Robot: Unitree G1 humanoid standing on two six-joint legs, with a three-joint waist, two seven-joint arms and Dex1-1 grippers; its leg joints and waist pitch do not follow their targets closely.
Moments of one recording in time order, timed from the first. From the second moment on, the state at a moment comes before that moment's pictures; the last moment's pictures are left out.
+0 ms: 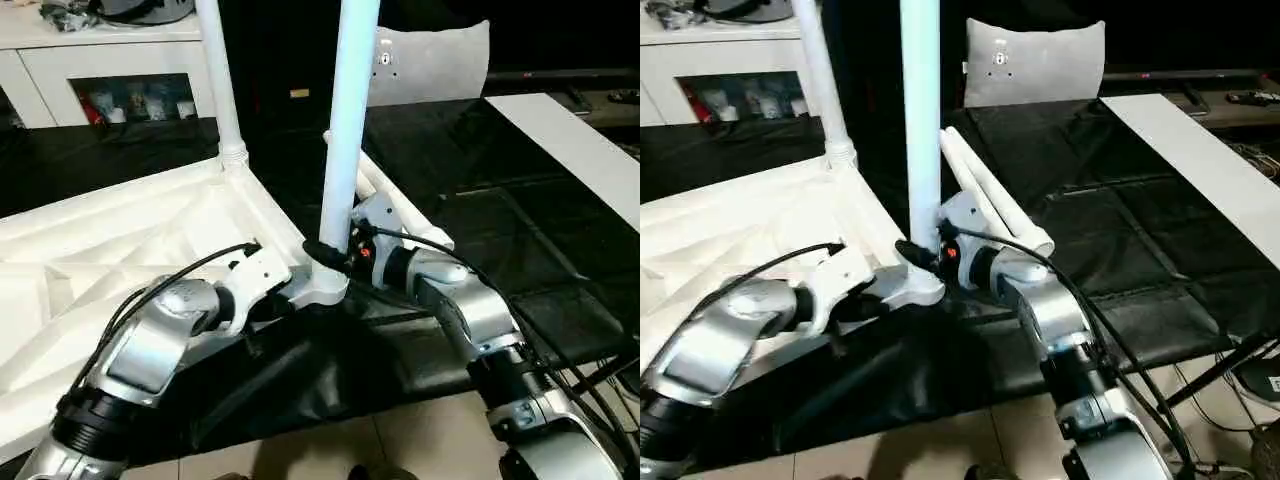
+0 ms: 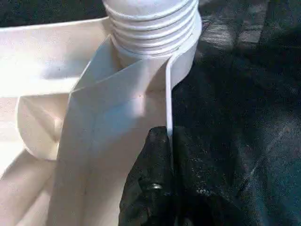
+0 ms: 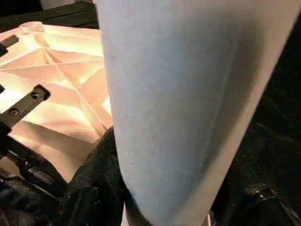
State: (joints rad) left arm -0.35 0.42 -0.29 -0.09 0.13 0.74 -0.90; right arm -0.56 -0.14 0.22 0.39 0.18 0.32 0.67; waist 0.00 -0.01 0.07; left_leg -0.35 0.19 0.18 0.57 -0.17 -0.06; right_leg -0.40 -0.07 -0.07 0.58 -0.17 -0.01
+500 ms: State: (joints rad) left arm -0.37 0.42 -0.30 -0.02 0.11 0.67 -0.86; right arm -0.58 -0.13 0.19 0.45 0.18 0.30 0.65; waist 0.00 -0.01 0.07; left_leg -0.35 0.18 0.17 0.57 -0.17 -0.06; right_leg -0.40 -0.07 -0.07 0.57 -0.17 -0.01
